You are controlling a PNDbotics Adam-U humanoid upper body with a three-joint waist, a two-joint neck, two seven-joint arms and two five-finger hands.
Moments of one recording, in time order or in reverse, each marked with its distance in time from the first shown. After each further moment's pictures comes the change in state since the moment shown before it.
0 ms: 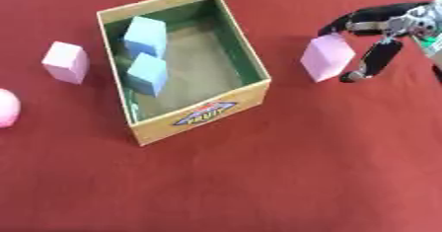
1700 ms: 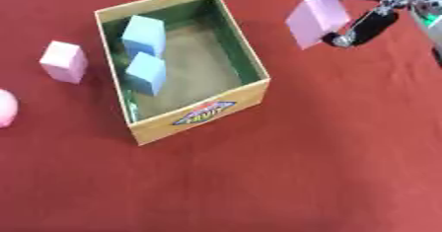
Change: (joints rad) left arm -0.001 0.001 0.000 0.000 0.001 0.000 -0.001; right arm -0.075 -0.015 -0.044 -0.341 -0.142 0.108 -0.087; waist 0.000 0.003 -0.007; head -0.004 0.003
